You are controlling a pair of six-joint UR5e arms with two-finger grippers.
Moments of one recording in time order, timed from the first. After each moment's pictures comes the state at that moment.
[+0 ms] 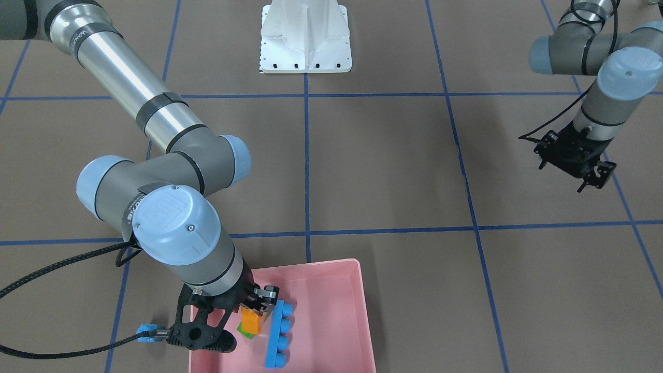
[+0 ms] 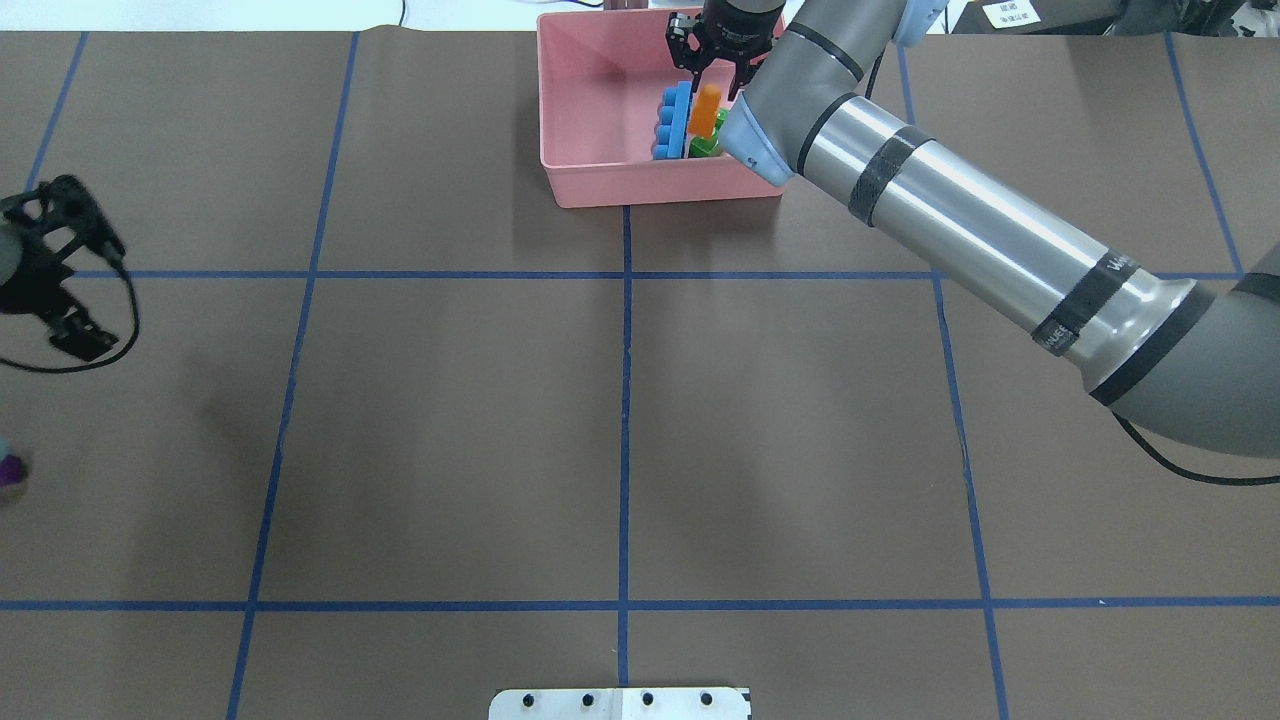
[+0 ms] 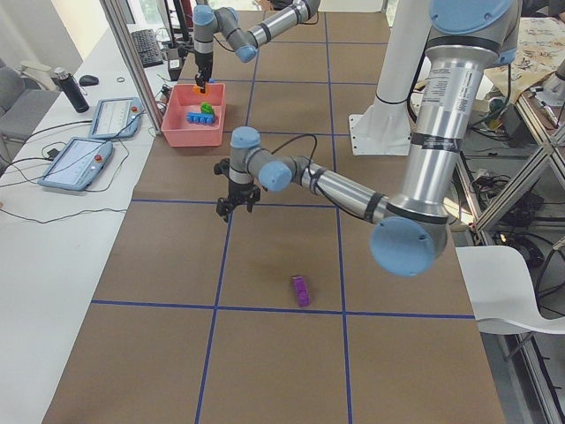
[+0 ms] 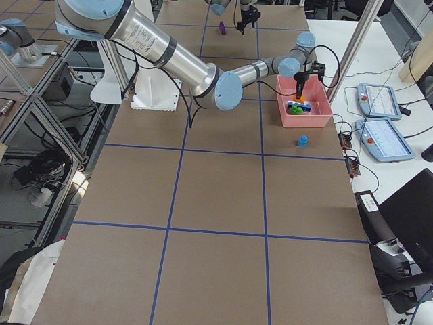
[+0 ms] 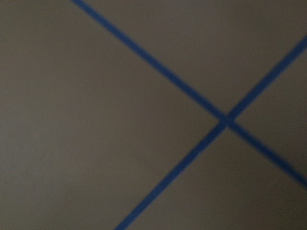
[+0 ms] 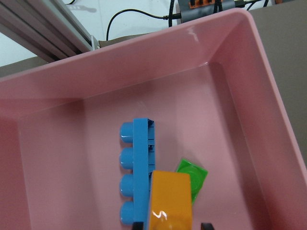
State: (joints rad) left arm -0.97 -1.54 -1.77 -1.92 -1.95 0.15; right arm 0.91 -0.45 0.82 -1.18 2.06 1.13
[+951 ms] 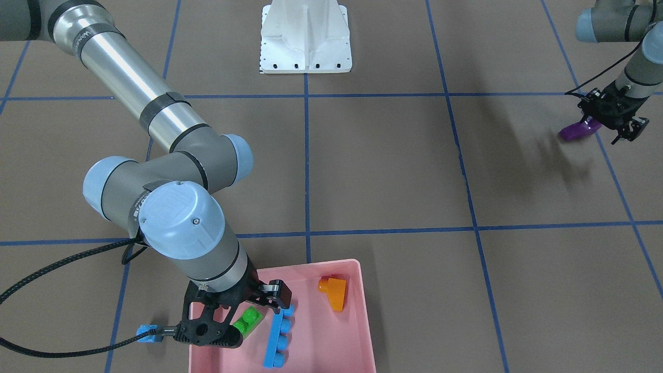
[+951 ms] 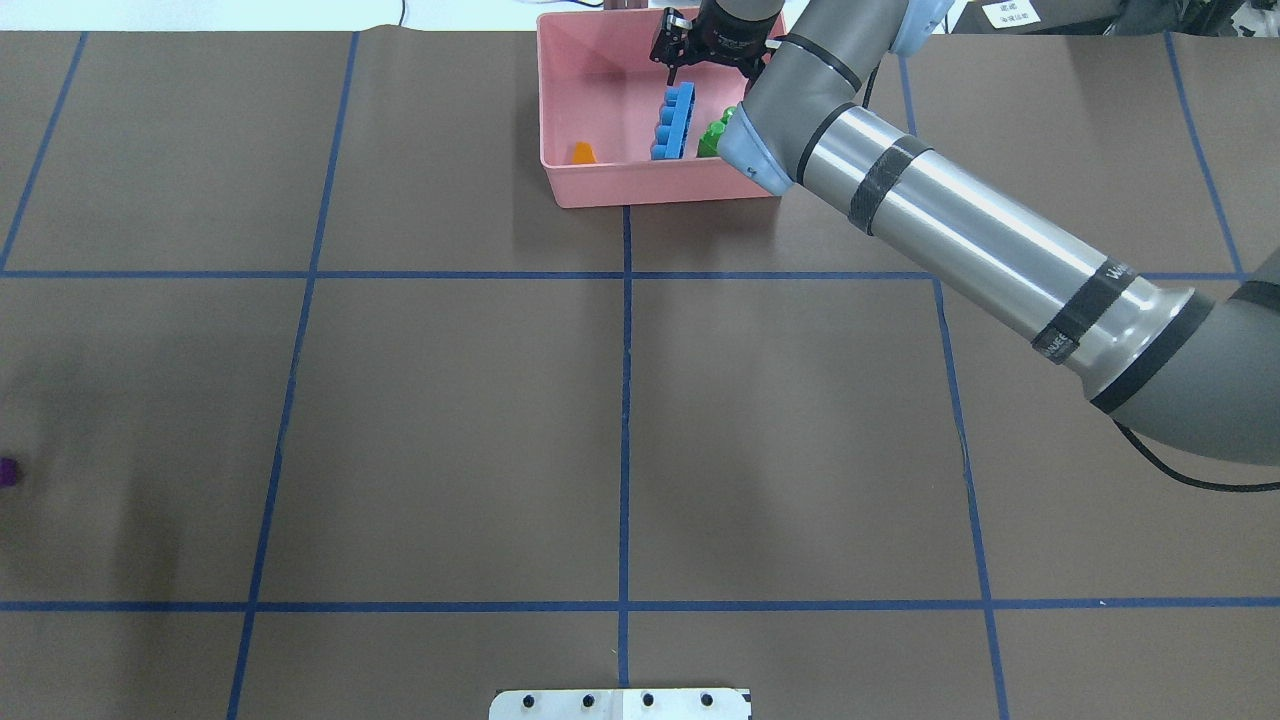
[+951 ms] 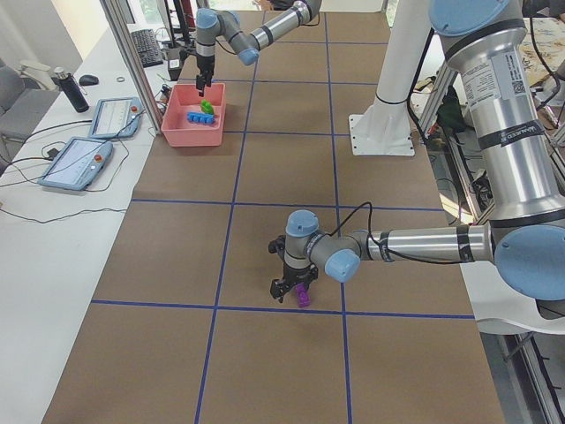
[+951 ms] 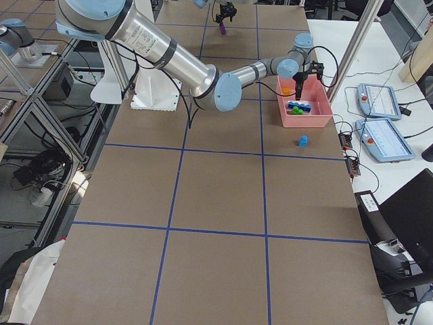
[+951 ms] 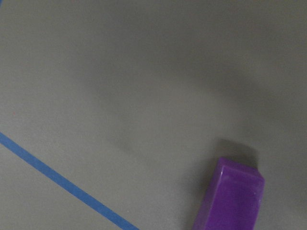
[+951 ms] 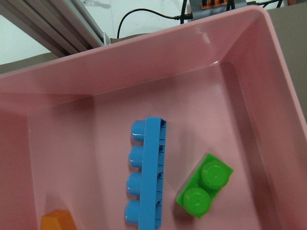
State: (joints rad) left arm -0.96 -1.25 -1.67 -2.19 -2.01 0.28; right arm 0.91 -0.46 0.83 -1.15 2.06 1.13
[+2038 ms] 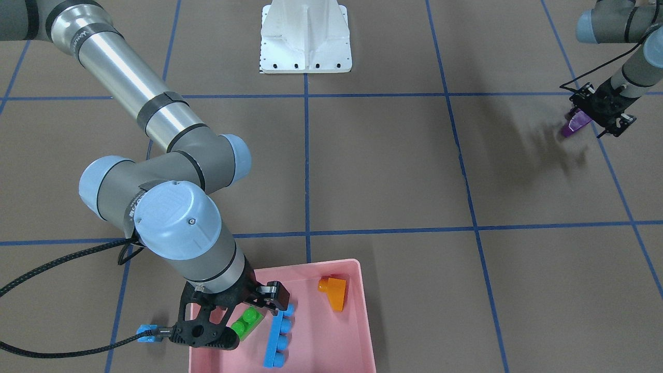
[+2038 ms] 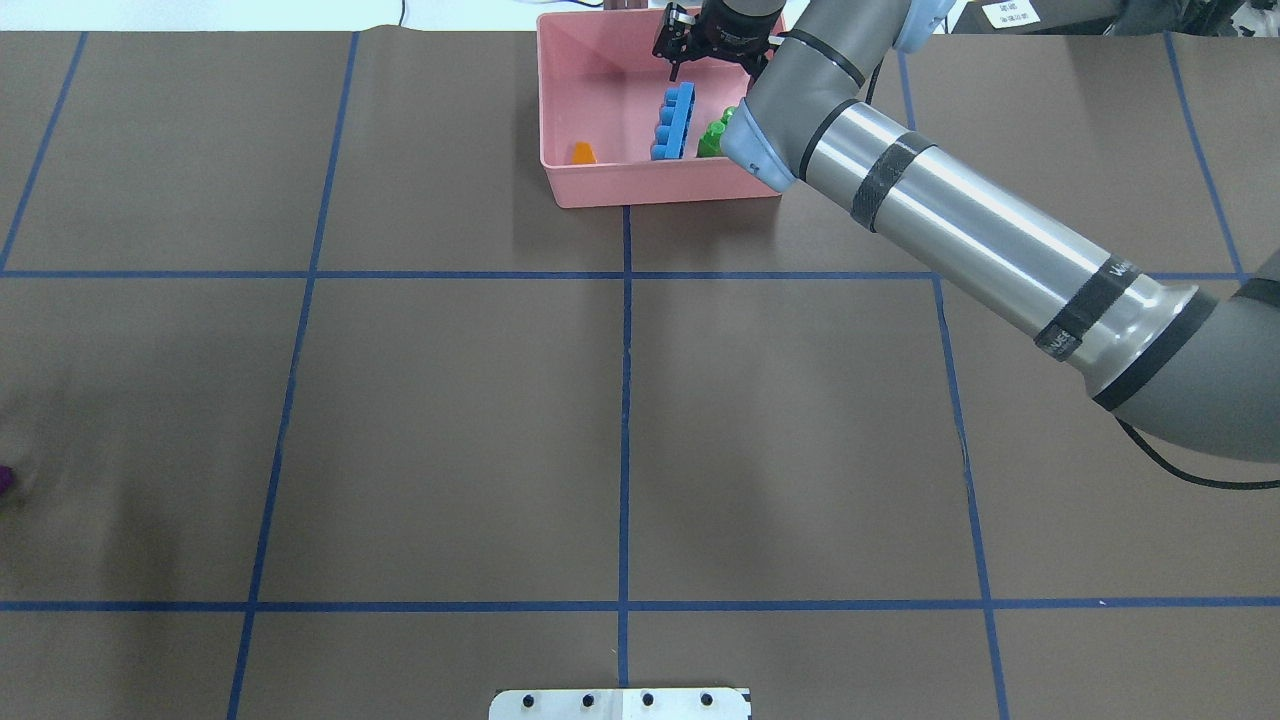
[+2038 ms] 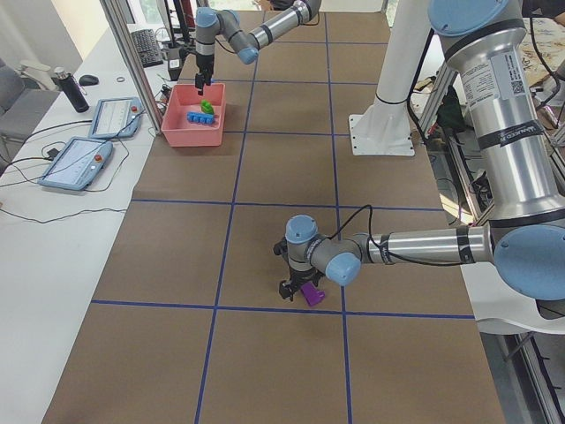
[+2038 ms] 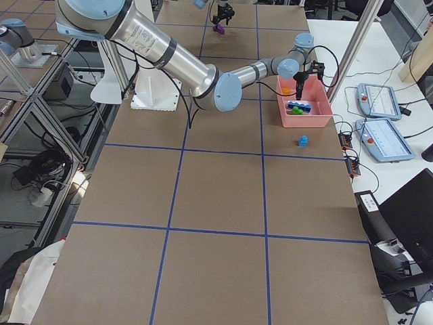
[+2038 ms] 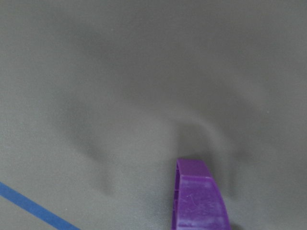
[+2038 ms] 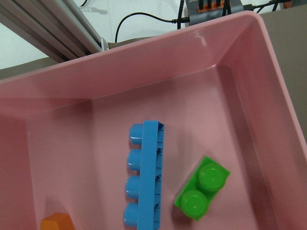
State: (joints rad) left arm -0.95 -1.25 -1.66 -2.19 -2.12 0.28; right arm 0.91 -0.46 0.83 -1.15 2.06 1.13
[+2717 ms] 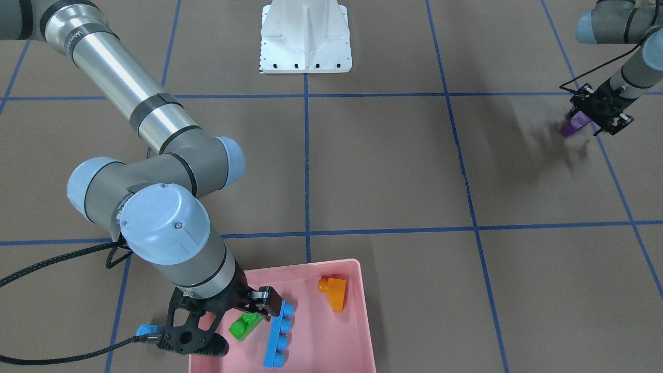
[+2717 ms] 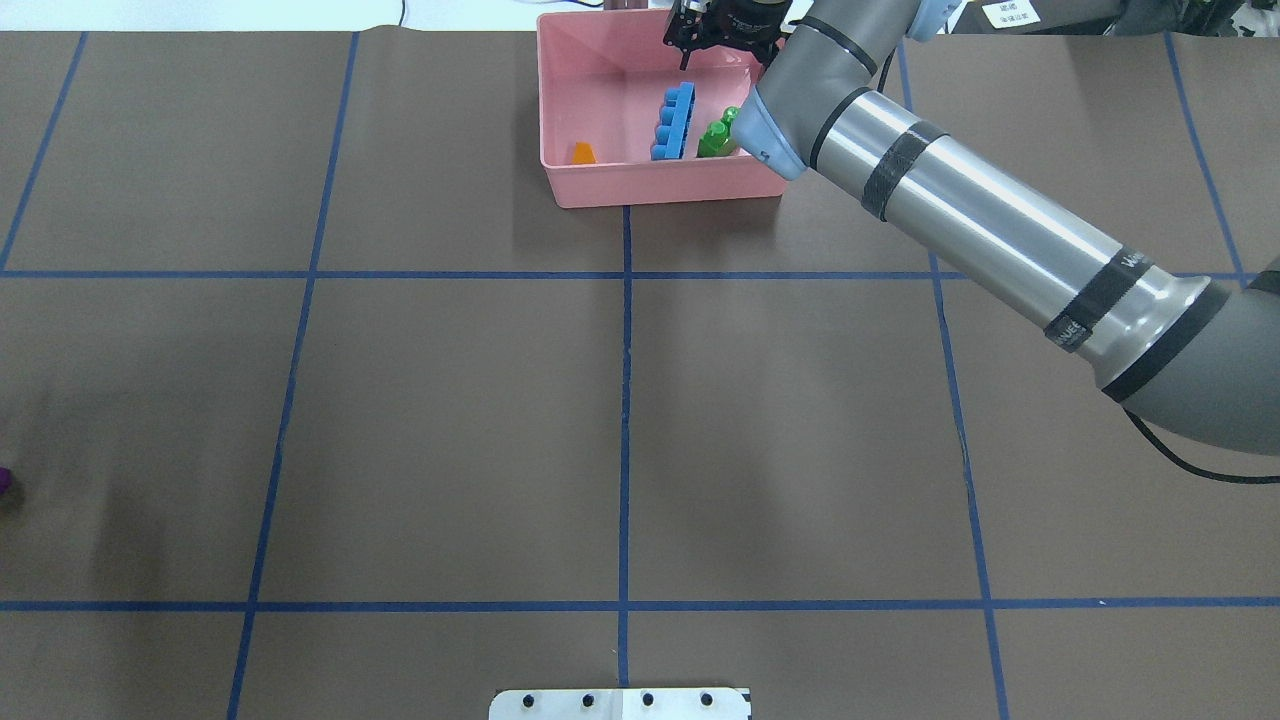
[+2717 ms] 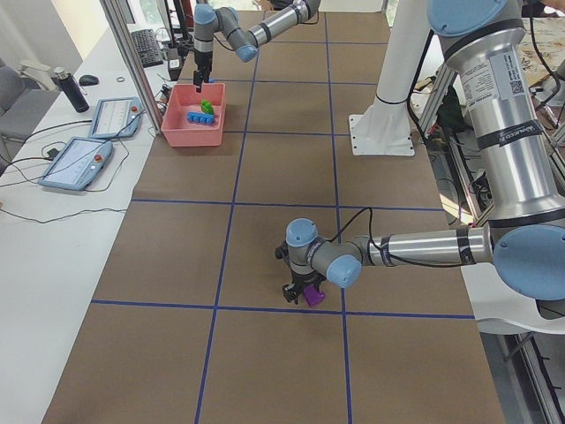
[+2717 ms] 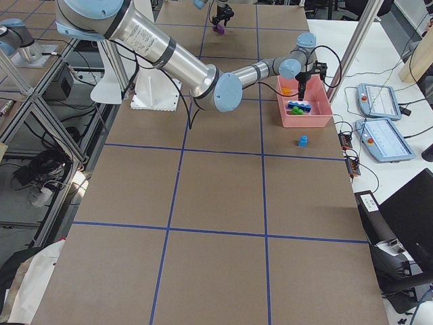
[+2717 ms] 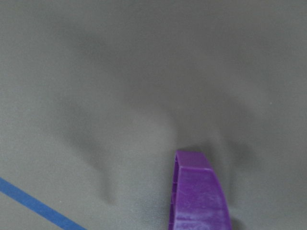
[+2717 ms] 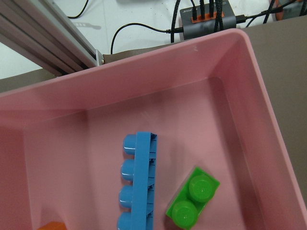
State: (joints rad) left arm -0.94 -1.25 -1.64 -2.18 -2.14 0.27; right arm 0.93 -0.46 0.83 -1.15 2.06 1.12
